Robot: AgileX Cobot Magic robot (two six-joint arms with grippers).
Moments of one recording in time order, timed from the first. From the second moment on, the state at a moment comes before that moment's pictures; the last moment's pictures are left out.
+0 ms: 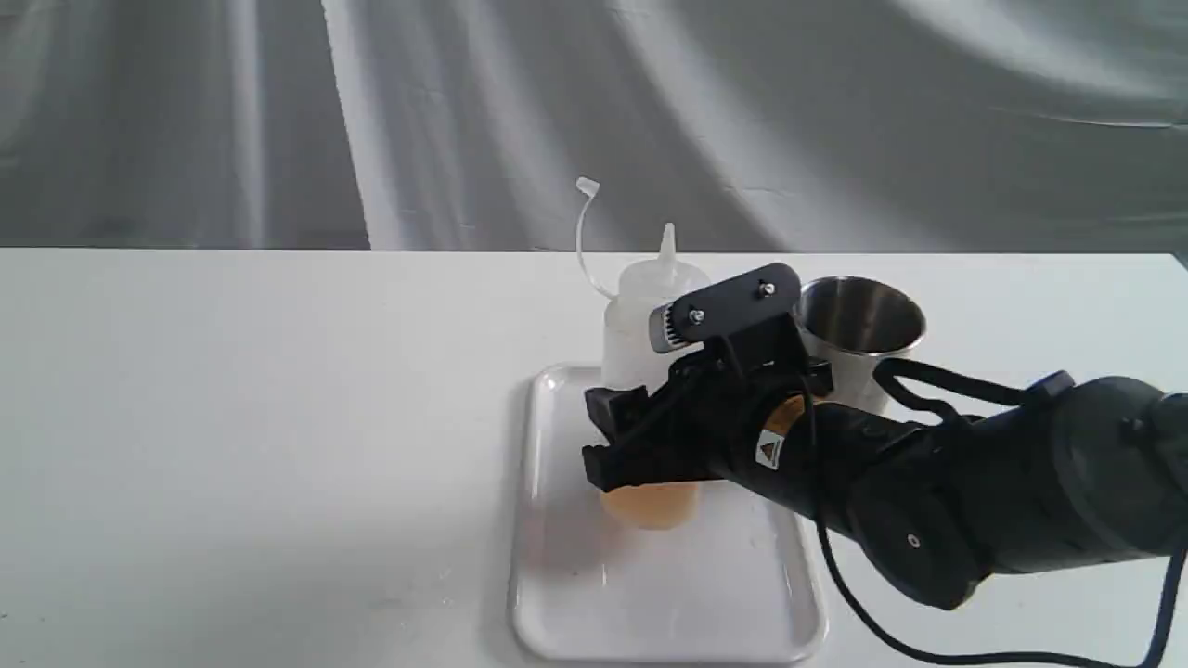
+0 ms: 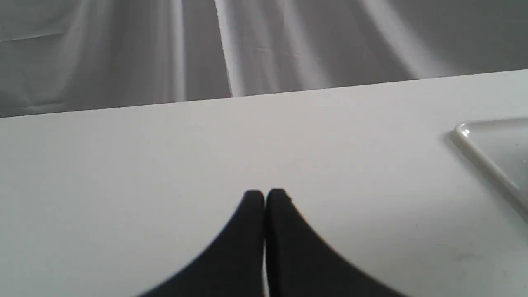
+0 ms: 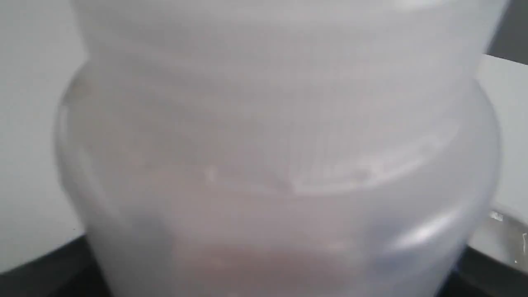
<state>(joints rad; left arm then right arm) -0.02 0.00 0.00 0.03 0.27 0.04 0.38 1.92 -0.87 -0.04 -0.54 0.06</state>
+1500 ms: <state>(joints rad) -0.02 0.00 0.00 0.03 0.27 0.04 0.40 1.97 -0.87 0.00 -0.52 0.04</state>
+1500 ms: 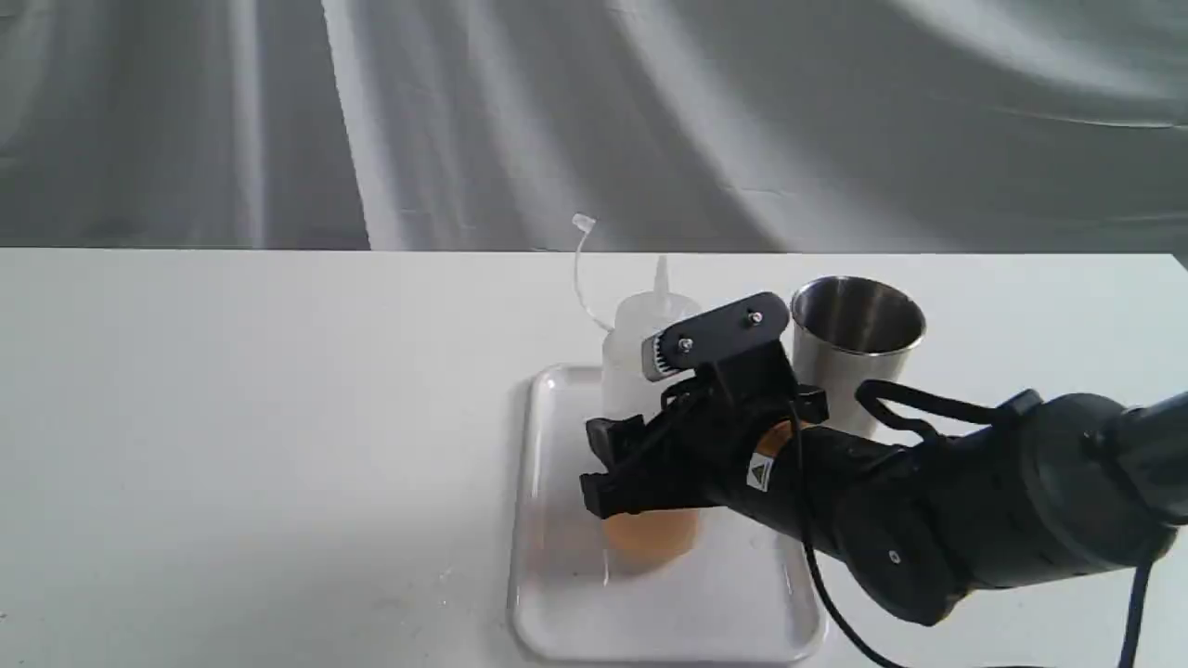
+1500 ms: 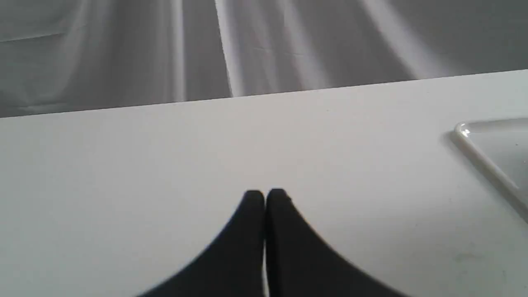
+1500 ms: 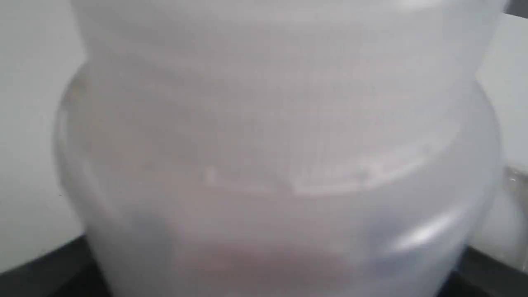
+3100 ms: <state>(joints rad) -0.02 0.00 0.00 0.03 0.27 0.04 0.40 0.61 -0.70 -0.15 0.17 0.03</state>
